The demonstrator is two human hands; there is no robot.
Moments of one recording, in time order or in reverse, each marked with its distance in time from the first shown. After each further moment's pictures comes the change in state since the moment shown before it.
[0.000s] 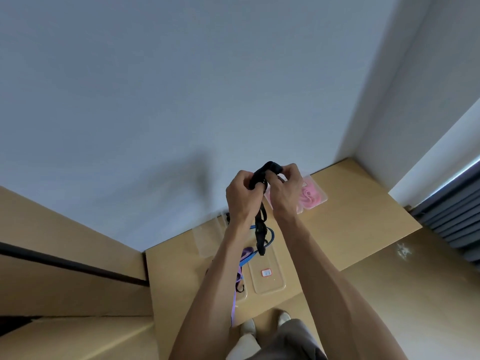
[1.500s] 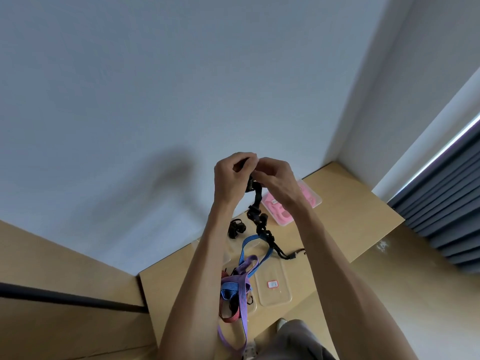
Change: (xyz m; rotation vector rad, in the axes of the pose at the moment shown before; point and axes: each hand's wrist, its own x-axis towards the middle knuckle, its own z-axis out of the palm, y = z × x) left_hand 0.065 0.019 -0.069 -0.304 -0.243 0.299; right_hand -0.008 -0.043 0.040 -0.248 -0.520 -0.145
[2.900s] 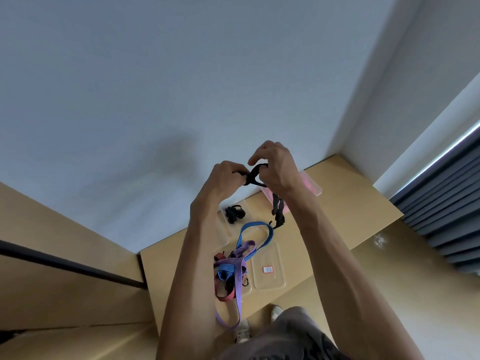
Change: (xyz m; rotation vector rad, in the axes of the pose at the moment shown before) left_hand -0.021 -0.011 -0.033 0.485 -0.373 -0.296; right_hand -0.012 -0.014 0.004 -0.766 0.039 -0.205
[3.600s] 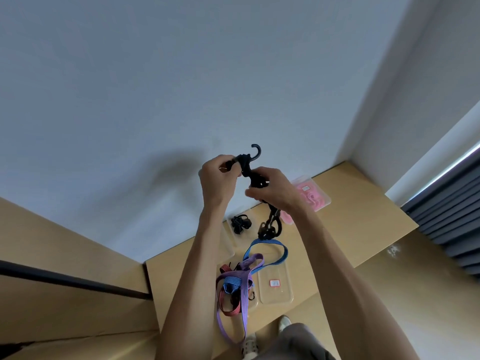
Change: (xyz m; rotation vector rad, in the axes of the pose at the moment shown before) left_hand 0.014 0.009 -0.004 -0.293 0.571 0.063; right_hand 0.011 0.022 0.023 0.453 -0.292 0.274
